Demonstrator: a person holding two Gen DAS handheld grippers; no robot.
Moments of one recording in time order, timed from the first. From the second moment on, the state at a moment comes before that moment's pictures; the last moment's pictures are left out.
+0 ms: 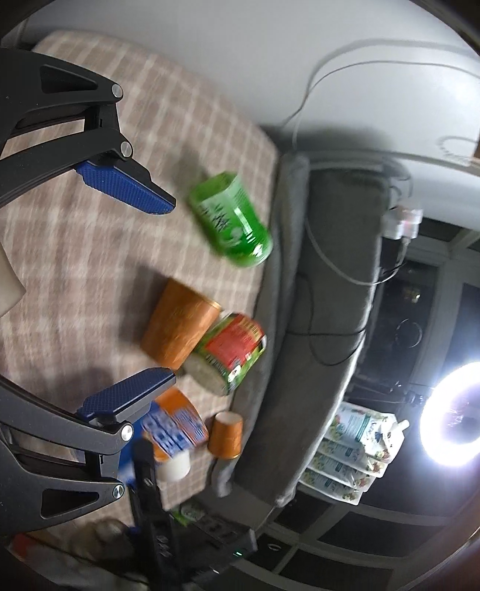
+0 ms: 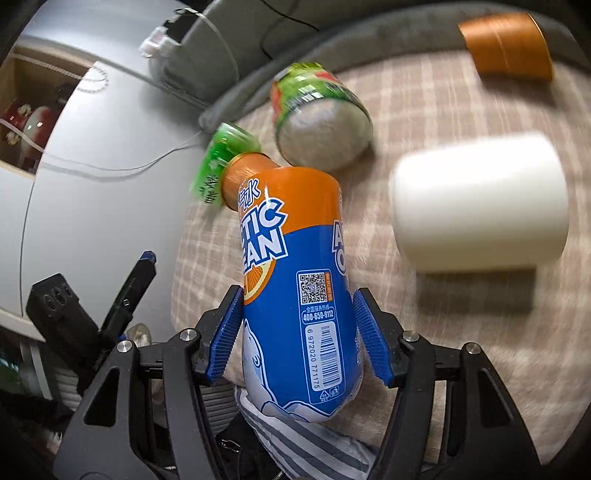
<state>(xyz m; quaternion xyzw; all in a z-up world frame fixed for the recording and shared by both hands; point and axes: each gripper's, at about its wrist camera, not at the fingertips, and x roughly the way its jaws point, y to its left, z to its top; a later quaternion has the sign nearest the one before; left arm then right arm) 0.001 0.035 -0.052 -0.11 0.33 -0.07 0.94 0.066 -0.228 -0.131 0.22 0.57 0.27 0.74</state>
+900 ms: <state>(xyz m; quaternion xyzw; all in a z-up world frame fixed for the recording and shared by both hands) 0.015 0.002 -0.063 -0.11 0.38 -0.13 0.91 0.032 -0.235 -0.106 0.12 0.50 0.21 0.84</state>
